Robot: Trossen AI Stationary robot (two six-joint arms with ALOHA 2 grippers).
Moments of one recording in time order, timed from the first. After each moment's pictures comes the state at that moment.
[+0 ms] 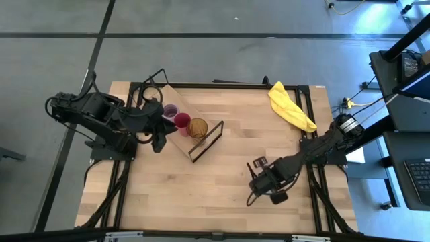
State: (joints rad) left arm -0.32 1.20 1.64 -1.17 -0.45 -0.72; right arm 0.56 1.67 1.19 -1.00 0.01 0.12
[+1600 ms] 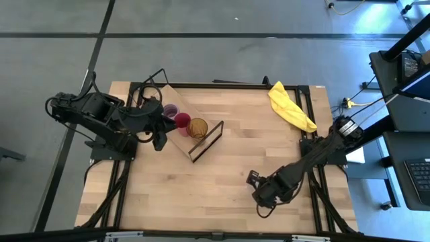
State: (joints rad) left arm -0.32 1.20 1.64 -1.17 -0.50 -0.72; right arm 0.65 1.70 1.17 -0.89 0.06 -0.50
